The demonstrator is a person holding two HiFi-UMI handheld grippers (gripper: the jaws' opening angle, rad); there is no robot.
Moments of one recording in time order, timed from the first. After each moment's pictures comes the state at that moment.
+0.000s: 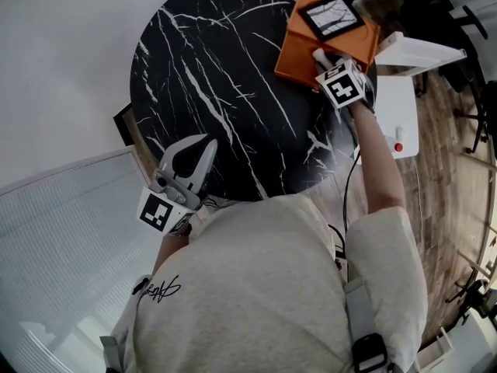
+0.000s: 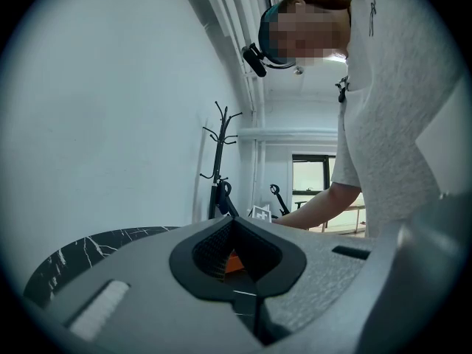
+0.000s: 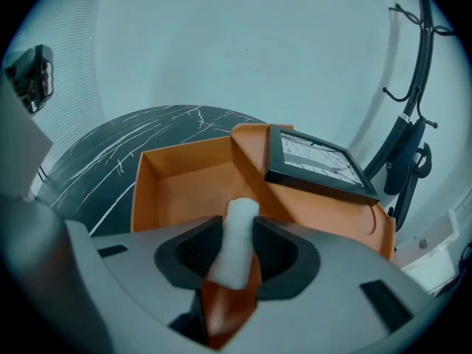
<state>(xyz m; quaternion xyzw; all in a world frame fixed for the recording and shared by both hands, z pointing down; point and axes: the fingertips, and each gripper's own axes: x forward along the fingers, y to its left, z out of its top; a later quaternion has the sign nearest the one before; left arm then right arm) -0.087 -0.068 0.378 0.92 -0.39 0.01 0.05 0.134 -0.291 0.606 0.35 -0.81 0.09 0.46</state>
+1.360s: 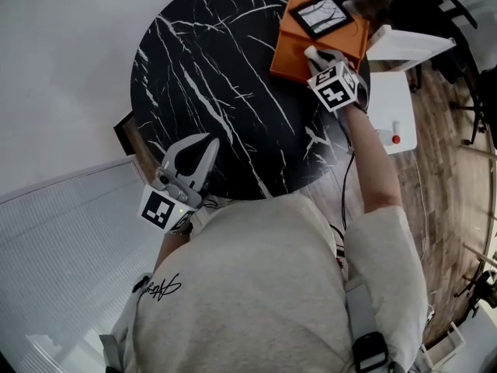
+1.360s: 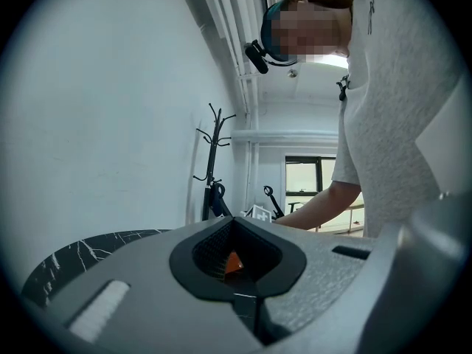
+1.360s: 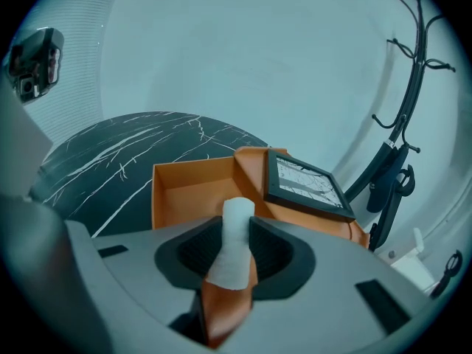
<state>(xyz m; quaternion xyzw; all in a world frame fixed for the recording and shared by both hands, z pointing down) -0.083 -0.059 0.370 0.93 -0.37 0.01 0.04 0.128 -0.279 0.582 0.38 -0.81 0.04 0.44</state>
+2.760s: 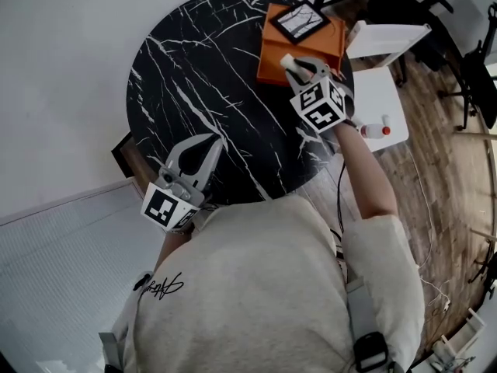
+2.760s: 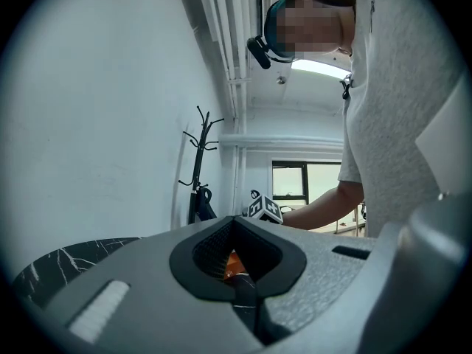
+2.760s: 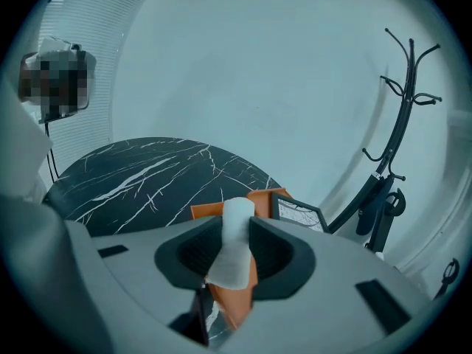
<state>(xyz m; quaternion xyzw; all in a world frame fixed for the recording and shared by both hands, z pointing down) -0.063 -0.057 0.359 0.95 -0.32 0.00 0.02 0.097 -0.231 0.504 0.39 -0.84 -0.02 0.38</state>
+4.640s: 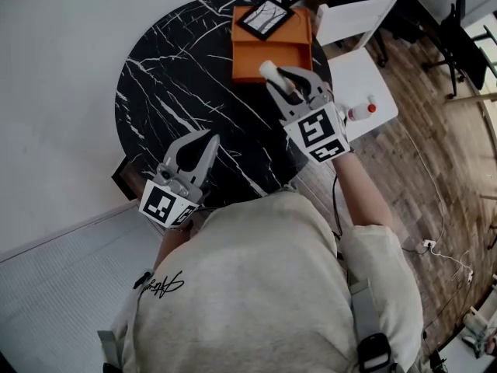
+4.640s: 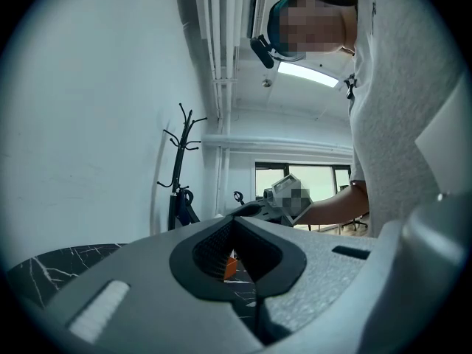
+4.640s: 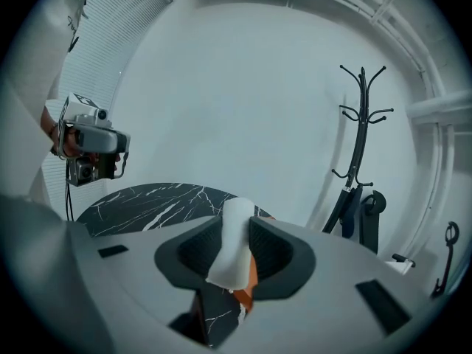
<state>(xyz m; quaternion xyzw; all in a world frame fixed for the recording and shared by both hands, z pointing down) -0.028 -0.050 0.353 0.97 -0.25 -0.01 0.01 0.102 -0.146 0.401 0.45 -0.86 -0.04 0.23</state>
